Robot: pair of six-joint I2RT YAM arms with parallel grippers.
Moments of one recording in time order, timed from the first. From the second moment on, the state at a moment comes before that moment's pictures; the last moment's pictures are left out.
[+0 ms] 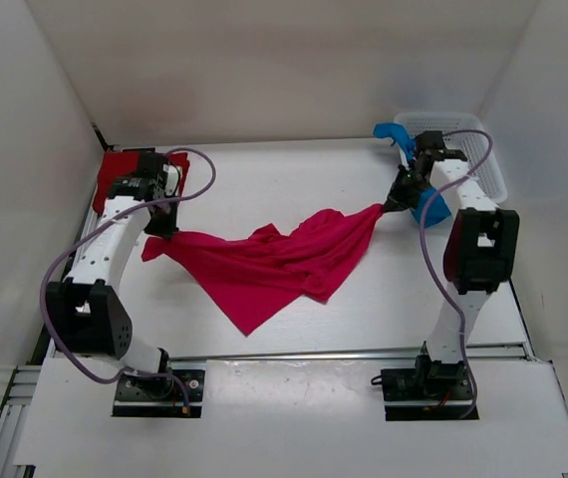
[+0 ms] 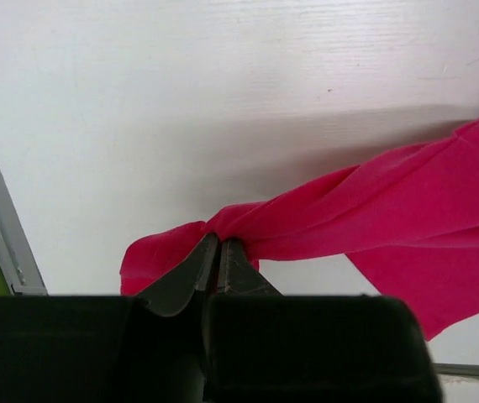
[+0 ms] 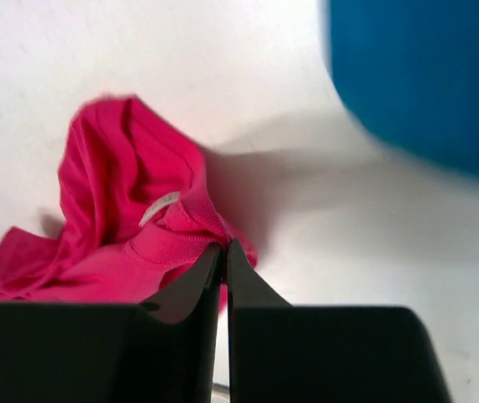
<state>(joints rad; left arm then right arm) -0.08 1.47 1.33 -0.97 -0.12 0.00 0.02 1.92 1.58 -0.85 -0.30 0.45</state>
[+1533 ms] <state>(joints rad) -0.93 1.59 0.87 -0.66 -0.25 0.01 0.42 1.76 0.86 -0.35 -0.50 1.26</state>
